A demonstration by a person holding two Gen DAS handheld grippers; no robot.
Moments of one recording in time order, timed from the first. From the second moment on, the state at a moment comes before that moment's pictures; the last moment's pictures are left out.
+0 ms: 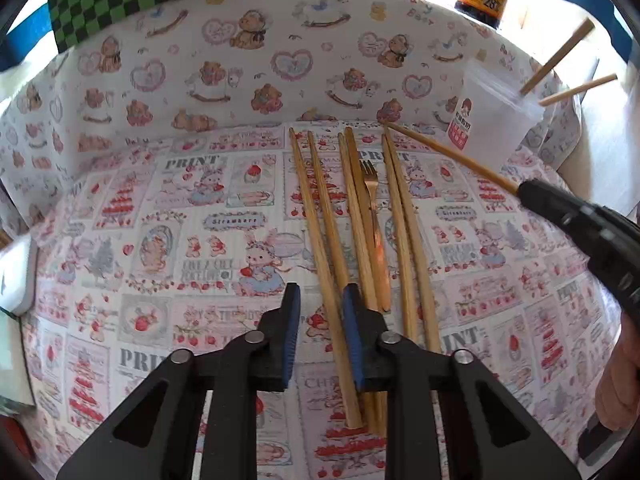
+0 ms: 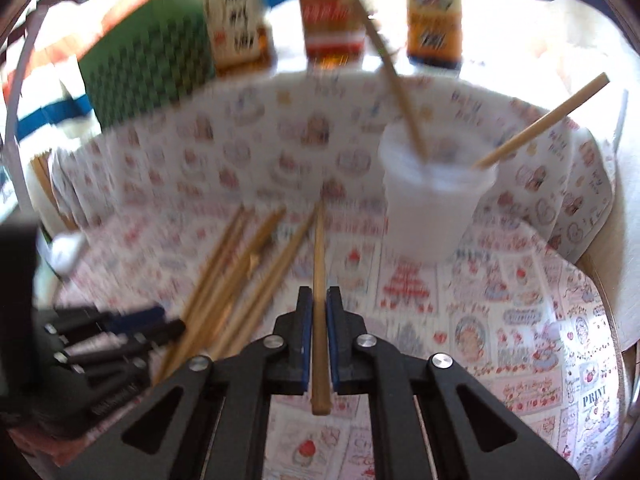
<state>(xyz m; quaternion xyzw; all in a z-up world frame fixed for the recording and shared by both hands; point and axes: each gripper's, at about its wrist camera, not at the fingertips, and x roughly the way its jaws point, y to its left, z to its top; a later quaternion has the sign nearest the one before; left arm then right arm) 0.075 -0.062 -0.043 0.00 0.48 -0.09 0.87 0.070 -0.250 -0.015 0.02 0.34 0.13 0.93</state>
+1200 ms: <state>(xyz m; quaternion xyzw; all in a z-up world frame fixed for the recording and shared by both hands) 0.070 -0.063 -0.043 0.03 0.47 -0.09 0.88 0.054 -0.261 0.012 0.06 0.26 0.14 0.95</state>
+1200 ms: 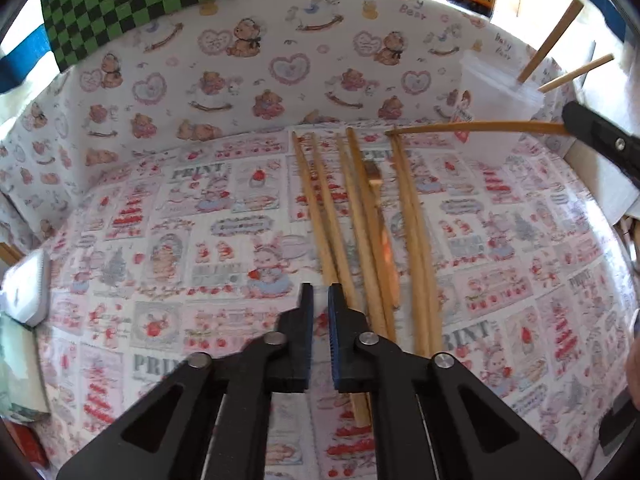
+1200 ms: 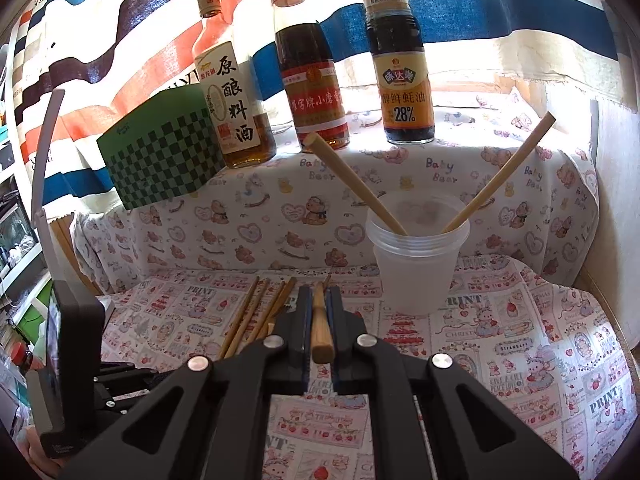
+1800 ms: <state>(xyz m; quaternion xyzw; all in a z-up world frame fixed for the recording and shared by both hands) 0.073 -0.063 -0.048 0.05 0.48 -0.07 0.87 0.057 -0.262 0.009 0.07 0.26 0.11 0.96</state>
